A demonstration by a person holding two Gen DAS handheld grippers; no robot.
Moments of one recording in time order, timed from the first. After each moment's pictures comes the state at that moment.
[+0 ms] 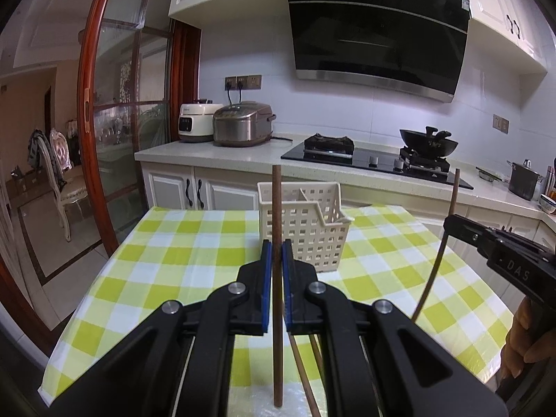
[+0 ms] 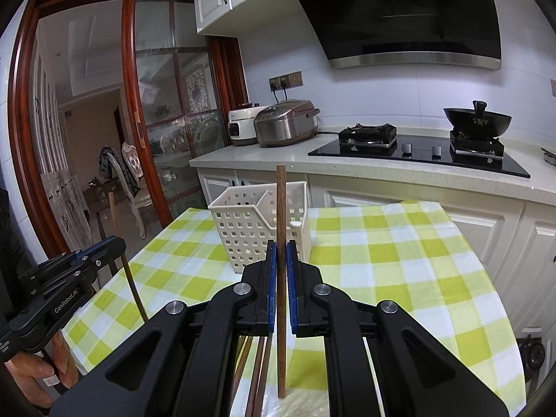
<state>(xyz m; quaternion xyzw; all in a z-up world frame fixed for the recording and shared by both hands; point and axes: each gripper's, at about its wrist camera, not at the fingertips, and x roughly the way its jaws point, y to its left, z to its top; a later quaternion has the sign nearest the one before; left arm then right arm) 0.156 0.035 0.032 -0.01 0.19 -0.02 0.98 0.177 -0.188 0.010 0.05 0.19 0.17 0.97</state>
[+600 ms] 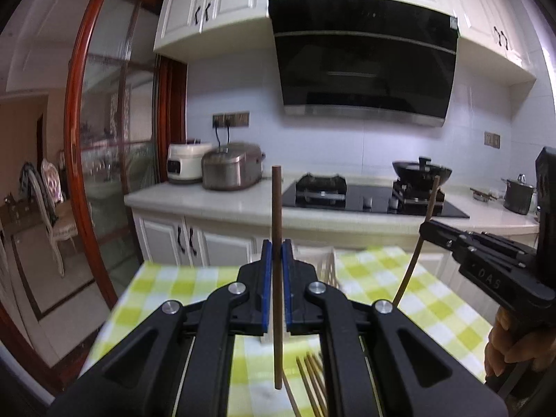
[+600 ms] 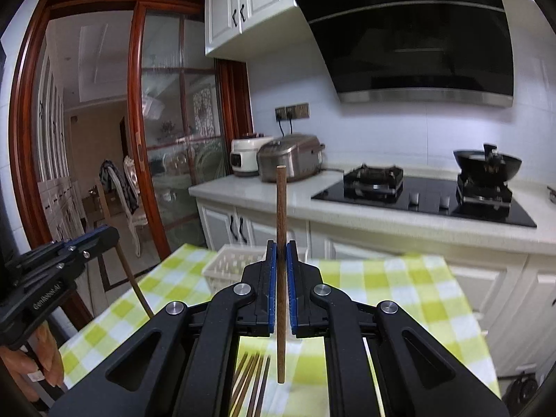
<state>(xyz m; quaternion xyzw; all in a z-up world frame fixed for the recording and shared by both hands) 0.204 0.032 0.102 0.01 0.12 -0.04 0.99 0.229 -0.181 0.069 0.03 0.13 0.17 0.98</state>
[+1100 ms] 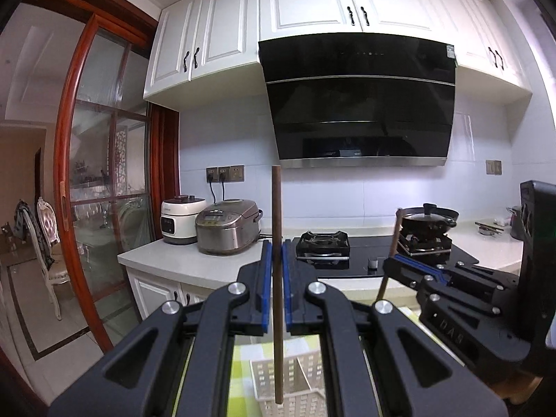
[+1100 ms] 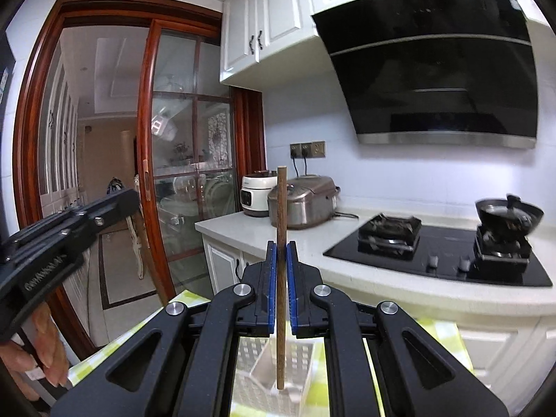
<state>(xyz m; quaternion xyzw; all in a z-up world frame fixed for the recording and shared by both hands) 0.280 0.015 0.177 0.02 0.04 -0.05 1.00 0.300 -0.154 0.129 0.01 0.06 0.20 0.98</state>
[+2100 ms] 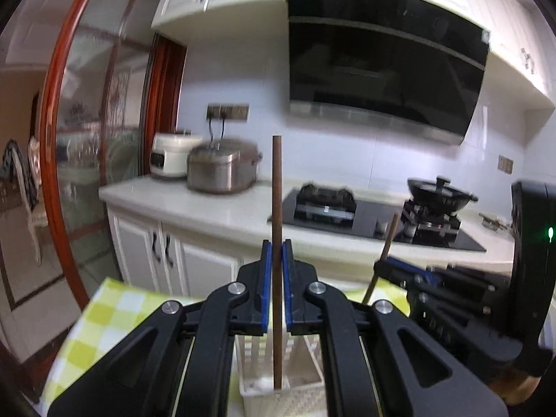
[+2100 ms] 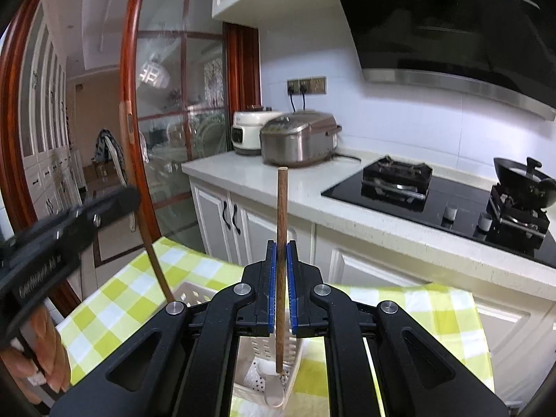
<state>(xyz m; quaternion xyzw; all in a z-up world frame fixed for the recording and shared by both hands) 0.371 0.040 0.091 -0.04 0.15 -0.05 0.99 0.384 -0.129 0.061 -0.02 0.19 0.19 0.96</state>
